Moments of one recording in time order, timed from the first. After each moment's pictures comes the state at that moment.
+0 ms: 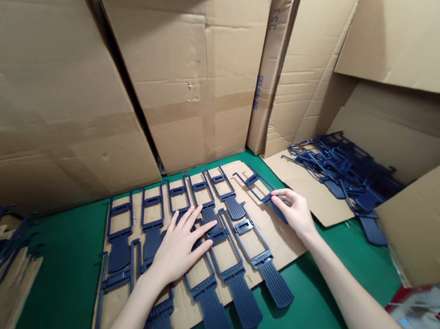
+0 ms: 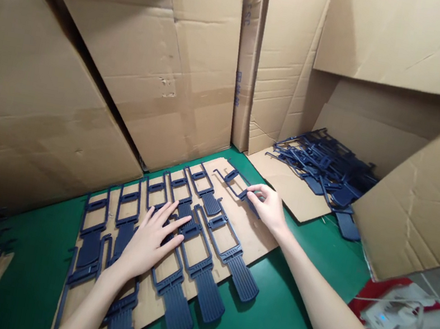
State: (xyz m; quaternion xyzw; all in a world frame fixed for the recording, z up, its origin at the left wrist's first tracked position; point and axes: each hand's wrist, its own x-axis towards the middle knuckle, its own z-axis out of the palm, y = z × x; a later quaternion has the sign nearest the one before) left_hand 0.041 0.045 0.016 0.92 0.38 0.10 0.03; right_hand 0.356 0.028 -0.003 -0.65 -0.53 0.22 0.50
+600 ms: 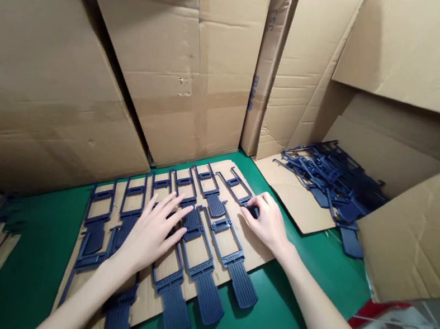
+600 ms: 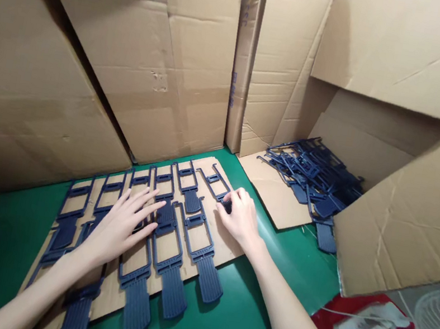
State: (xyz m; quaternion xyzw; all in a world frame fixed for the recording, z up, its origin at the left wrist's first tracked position) left_hand 0.055 0.041 0.046 0.92 0.37 0.12 -0.07; right_hand 0.345 0.017 0.005 -0.66 -0.67 0.01 0.35
